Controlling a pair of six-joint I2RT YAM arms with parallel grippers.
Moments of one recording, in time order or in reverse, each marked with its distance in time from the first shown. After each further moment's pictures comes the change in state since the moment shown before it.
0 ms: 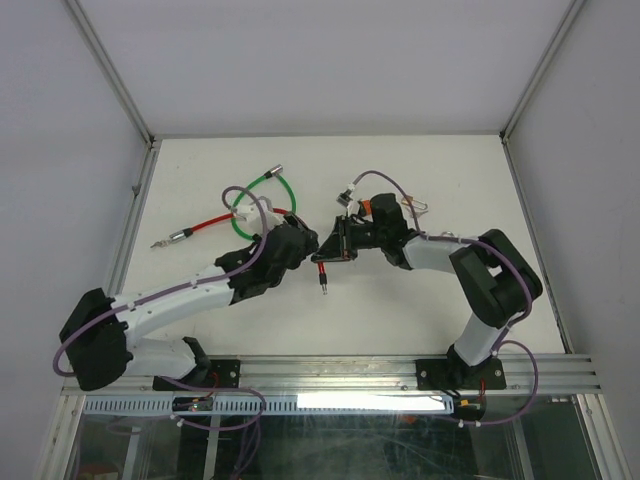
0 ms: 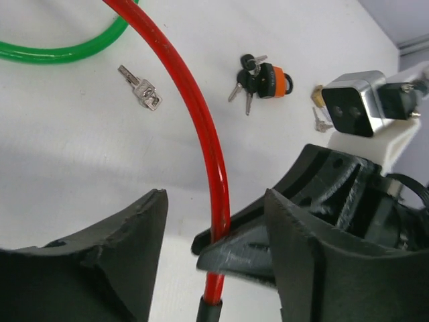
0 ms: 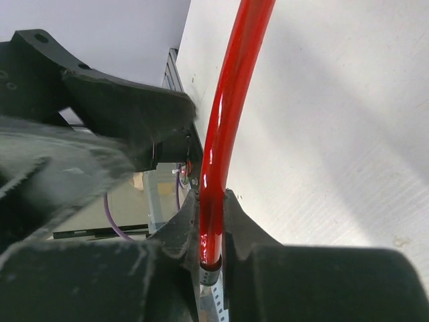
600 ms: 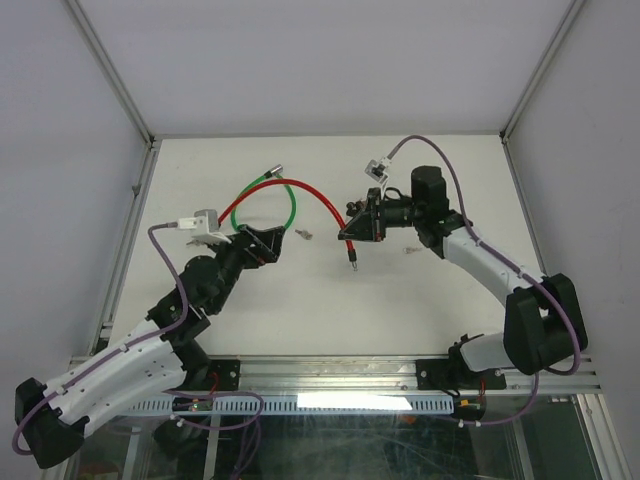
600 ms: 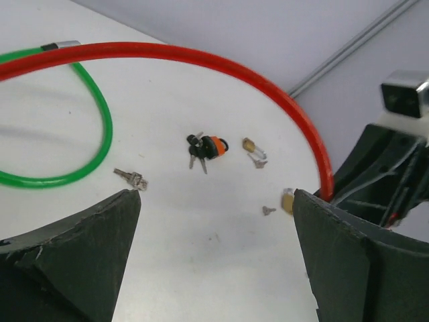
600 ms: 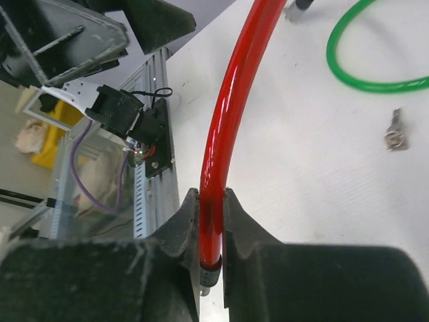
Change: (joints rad) left arm 0.119 -0.697 -0.440 0.391 0.126 0.443; right arm -0.148 -0.307 0.070 -0.298 -0.143 -0.491
